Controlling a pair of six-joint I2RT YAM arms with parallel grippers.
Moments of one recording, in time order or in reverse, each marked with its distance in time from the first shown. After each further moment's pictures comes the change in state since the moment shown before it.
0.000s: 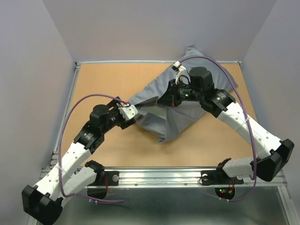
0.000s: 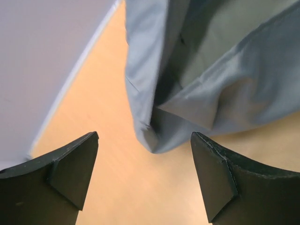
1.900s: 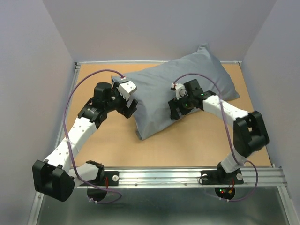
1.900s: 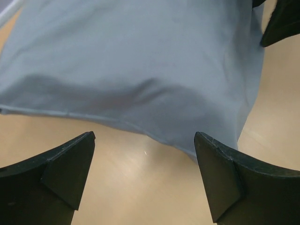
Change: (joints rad) left arm 0.147 0.368 0.336 -0.186 0.204 -0.311; right arm -0.234 0.280 -0.251 -0.037 0.115 -0.518
